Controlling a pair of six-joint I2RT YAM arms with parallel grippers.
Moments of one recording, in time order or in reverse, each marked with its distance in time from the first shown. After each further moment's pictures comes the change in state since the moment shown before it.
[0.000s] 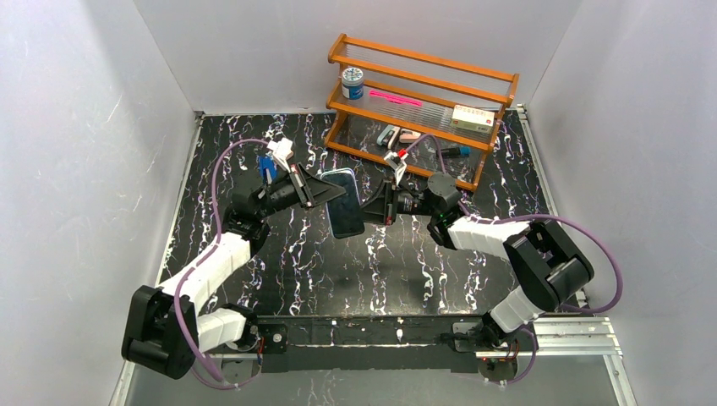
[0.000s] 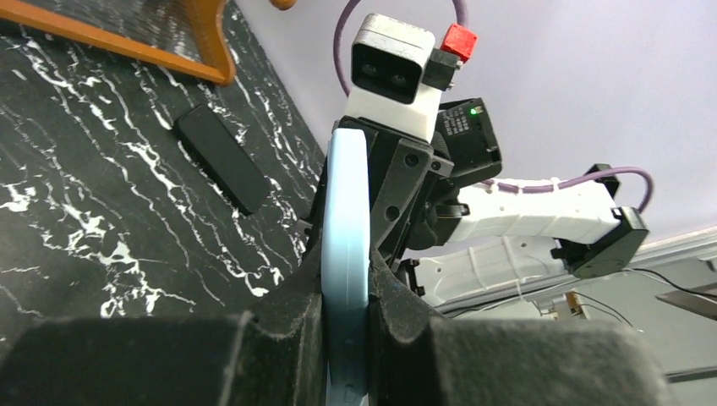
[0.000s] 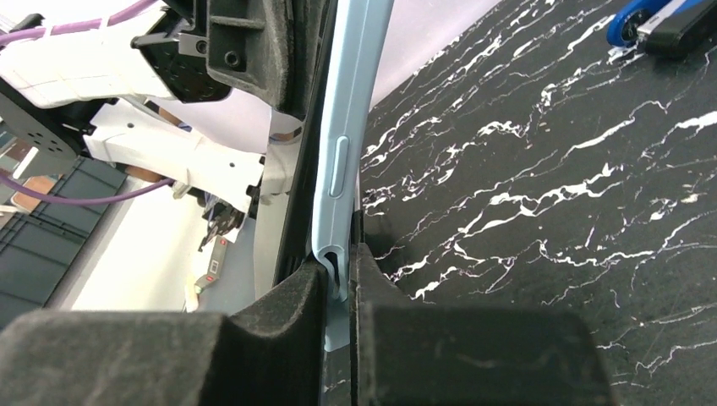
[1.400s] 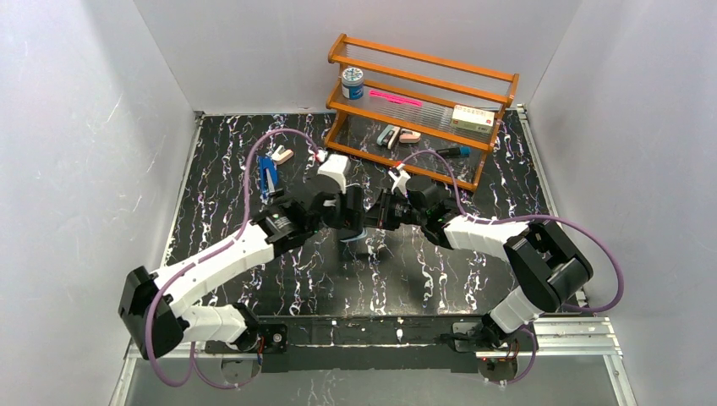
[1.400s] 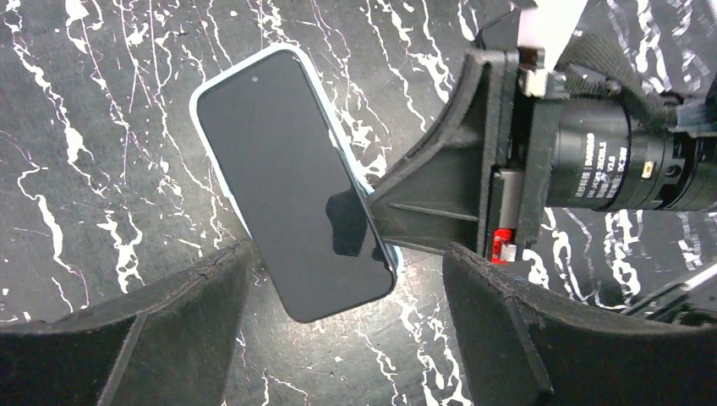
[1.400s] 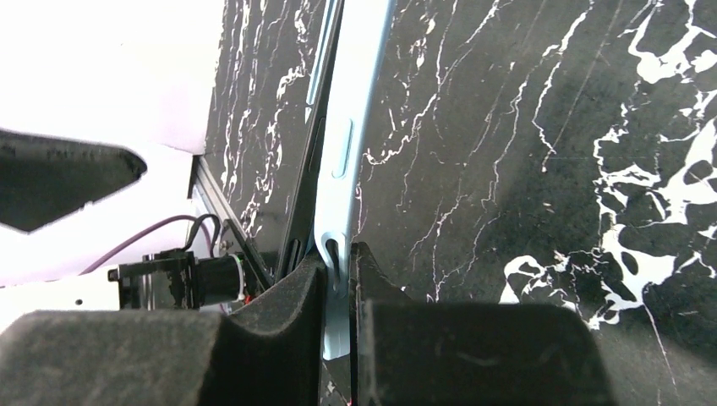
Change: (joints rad) left arm -0.484 0.045 0.352 -0.939 -0.983 0.571; right arm 0.040 0.004 0.035 -0.623 0.444 -0.014
